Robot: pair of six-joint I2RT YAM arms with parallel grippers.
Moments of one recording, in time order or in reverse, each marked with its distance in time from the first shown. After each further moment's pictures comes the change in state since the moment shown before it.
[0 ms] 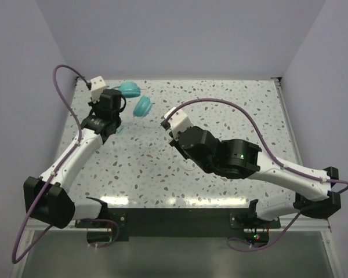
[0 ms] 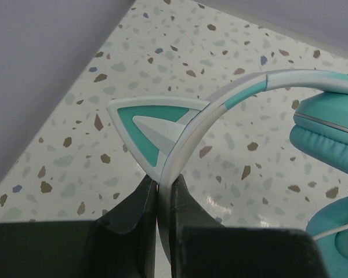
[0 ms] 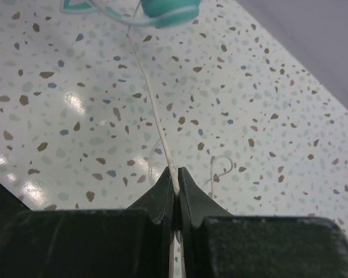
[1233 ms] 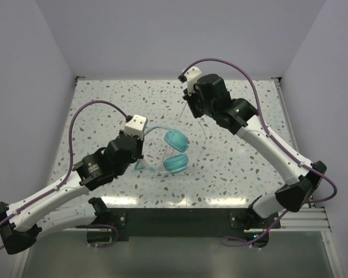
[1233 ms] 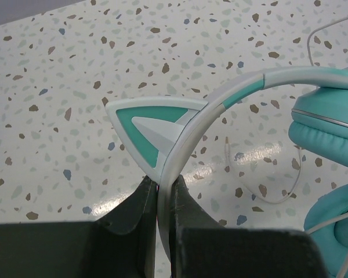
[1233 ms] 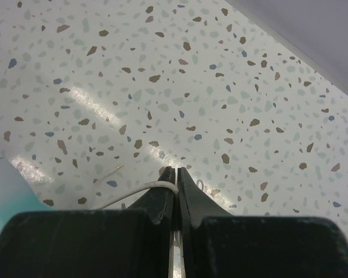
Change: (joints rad) left arm -0.632 -0.421 -0.235 -0.076 0.186 0.208; right arm -0.578 0.184 0.129 0.101 -0.452 -0.162
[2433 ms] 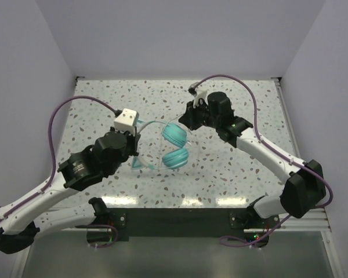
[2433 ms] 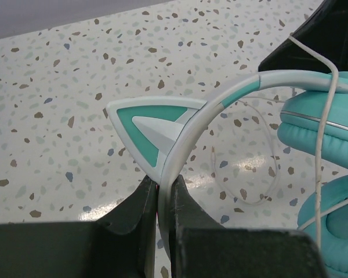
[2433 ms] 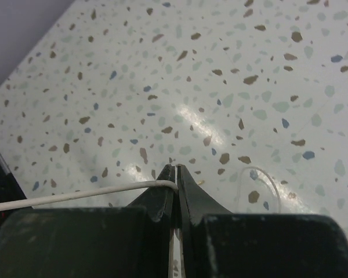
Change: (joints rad) left arm -0.045 -0.032 0.144 -0.136 -0.032 -0.047; right arm -0.135 -0.066 -0.485 0.485 -0.449 0.254
